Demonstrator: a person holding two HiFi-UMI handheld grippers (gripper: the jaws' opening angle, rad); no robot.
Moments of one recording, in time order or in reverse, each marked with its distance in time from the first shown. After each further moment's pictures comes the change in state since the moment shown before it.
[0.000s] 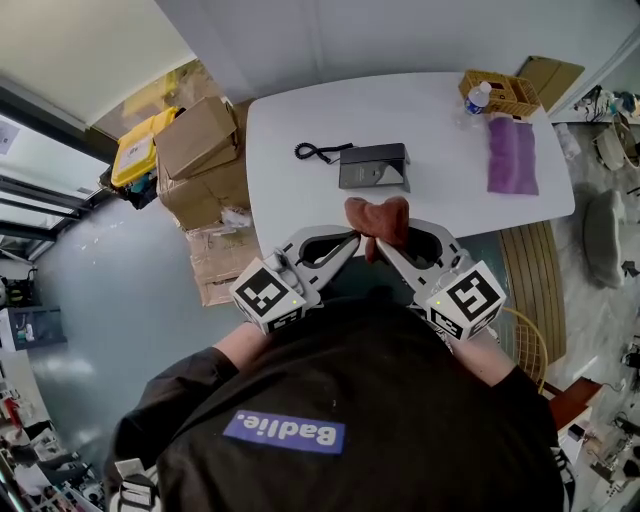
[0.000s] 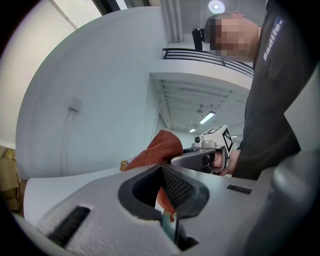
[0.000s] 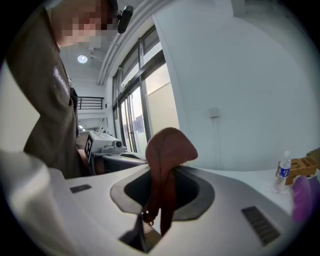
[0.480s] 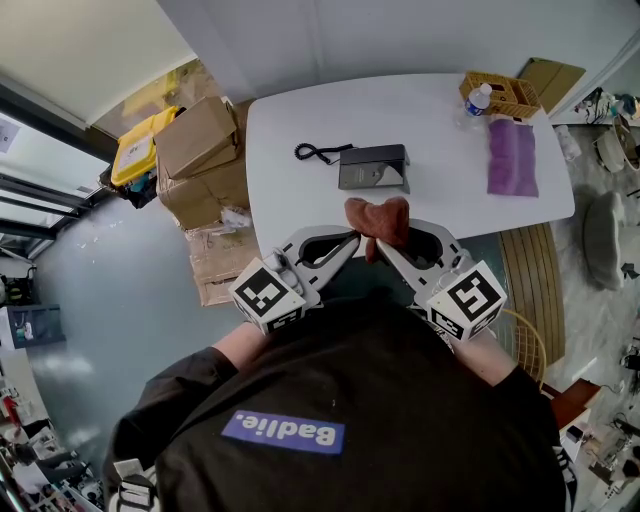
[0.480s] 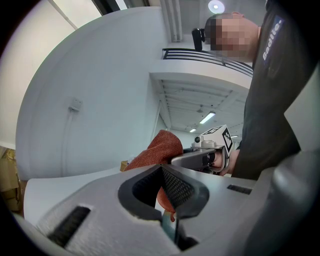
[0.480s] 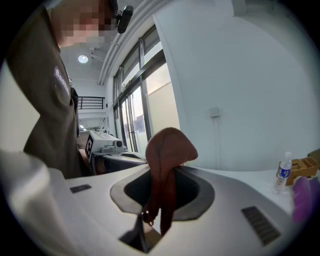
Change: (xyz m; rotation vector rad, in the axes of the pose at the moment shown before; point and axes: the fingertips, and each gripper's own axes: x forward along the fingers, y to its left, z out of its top) left arm 0.003 0.001 0.004 0.005 -0.013 0.001; right arm 0.000 -0.002 0.001 -0.003 0.005 0.011
